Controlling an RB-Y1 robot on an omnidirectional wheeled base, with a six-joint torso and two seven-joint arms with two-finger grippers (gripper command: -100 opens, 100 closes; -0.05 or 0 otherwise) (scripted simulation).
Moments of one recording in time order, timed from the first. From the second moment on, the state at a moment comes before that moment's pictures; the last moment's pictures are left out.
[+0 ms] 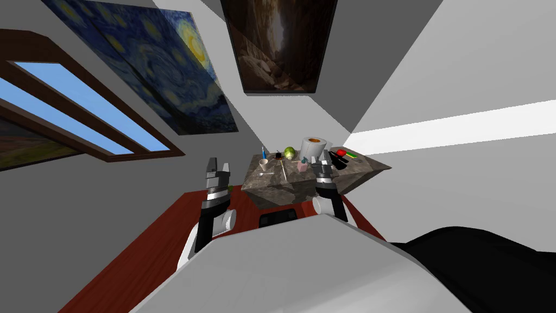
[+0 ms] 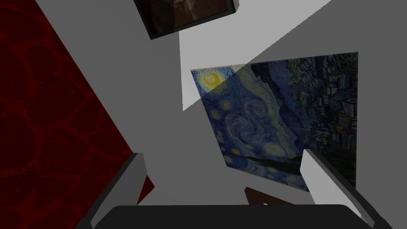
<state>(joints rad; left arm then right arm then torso) 0.47 0.01 -0.01 -2.26 -0.11 -0.42 -0.04 0.54 0.05 0.00 -2.30 -0.01 -0.37 -0.11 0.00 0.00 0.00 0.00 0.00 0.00</state>
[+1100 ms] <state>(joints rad) 0.47 0.01 -0.01 -2.26 -0.11 -0.42 -0.04 0.56 -0.25 0.00 -2.17 0.10 -0.41 -0.10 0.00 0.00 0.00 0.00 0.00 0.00</state>
